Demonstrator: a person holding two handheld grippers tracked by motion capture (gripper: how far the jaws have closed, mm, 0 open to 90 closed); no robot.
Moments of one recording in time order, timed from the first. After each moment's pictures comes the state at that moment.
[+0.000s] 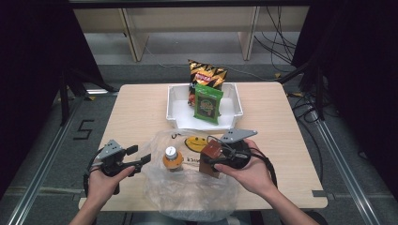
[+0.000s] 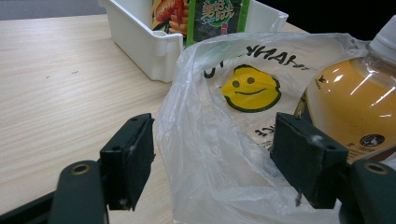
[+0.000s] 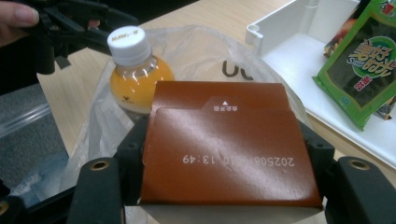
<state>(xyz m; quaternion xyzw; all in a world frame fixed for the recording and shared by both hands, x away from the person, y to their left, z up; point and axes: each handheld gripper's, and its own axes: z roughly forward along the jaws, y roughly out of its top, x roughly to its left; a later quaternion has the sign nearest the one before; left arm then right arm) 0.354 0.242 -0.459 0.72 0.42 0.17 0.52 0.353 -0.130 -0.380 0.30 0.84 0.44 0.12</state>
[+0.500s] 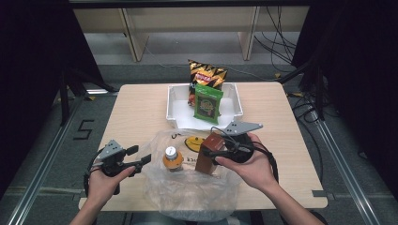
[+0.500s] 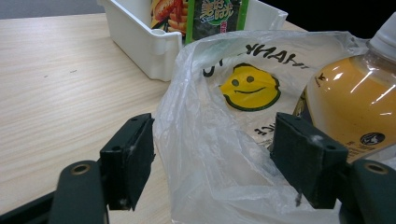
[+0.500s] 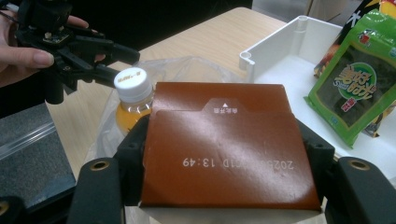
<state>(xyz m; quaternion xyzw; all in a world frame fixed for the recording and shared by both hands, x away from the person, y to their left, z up) 0.354 0.241 -0.460 0.72 0.42 0.17 0.52 0.357 -0.132 -0.358 0.30 0.82 0.46 0.12</state>
